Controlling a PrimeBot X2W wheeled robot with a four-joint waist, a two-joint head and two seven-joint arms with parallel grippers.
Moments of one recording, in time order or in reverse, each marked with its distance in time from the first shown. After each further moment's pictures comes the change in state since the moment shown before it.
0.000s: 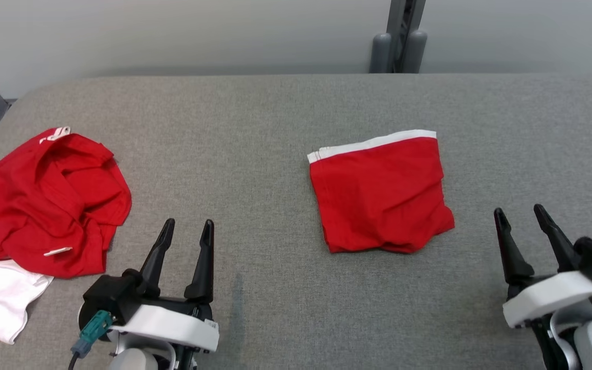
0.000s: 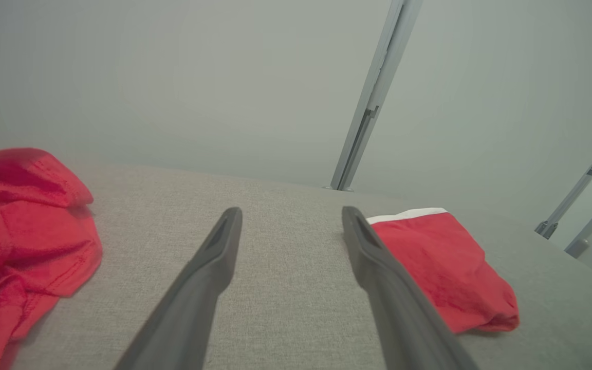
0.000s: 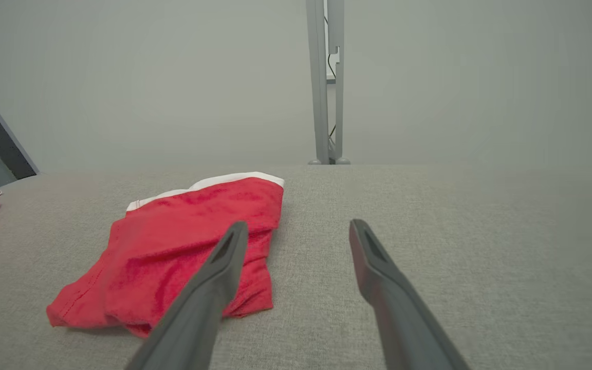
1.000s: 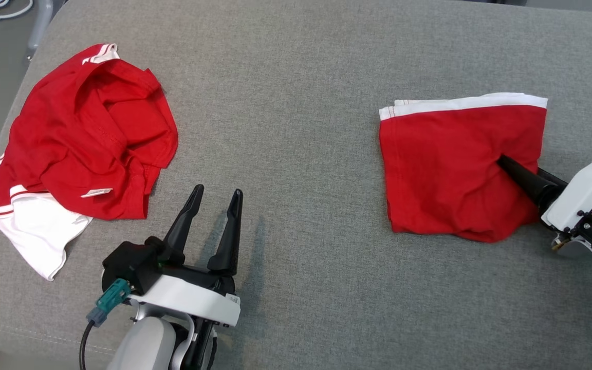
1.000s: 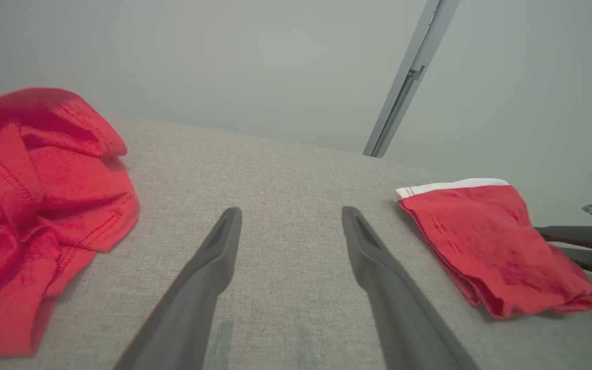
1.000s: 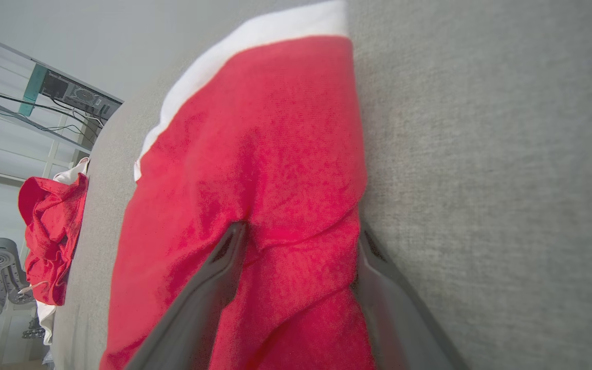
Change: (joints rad) left arm -0.118 0.000 -0.091 0.009 -0.043 -0.018 0.000; right arm -0.380 -0.195 0.125 0.210 0.723 0.000 0.639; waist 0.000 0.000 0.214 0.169
